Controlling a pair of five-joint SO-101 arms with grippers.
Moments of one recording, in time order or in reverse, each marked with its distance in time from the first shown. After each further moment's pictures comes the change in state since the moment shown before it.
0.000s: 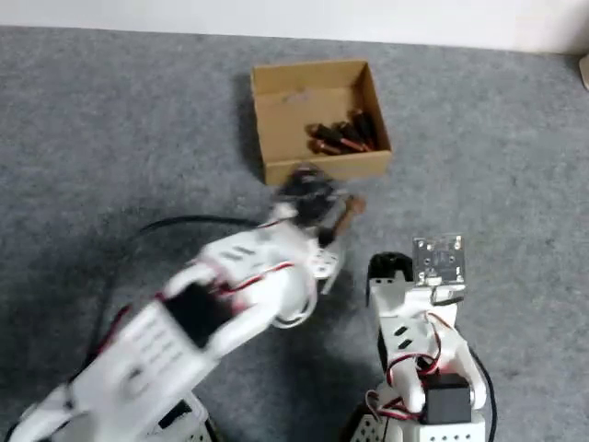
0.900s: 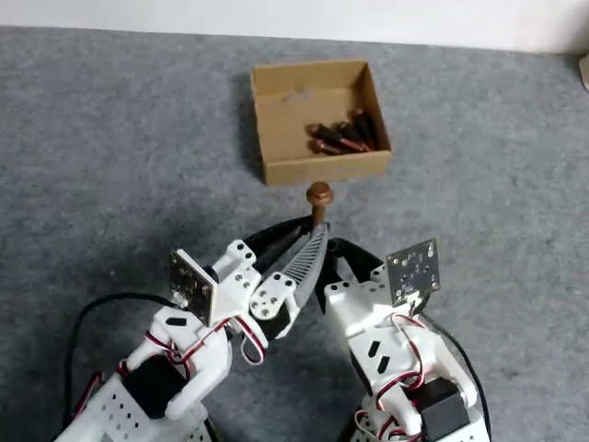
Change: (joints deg) left arm 0.4 -37.2 39.3 -36.4 5.3; right arm -19.7 -0.1 -2.4 -8.1 -6.1
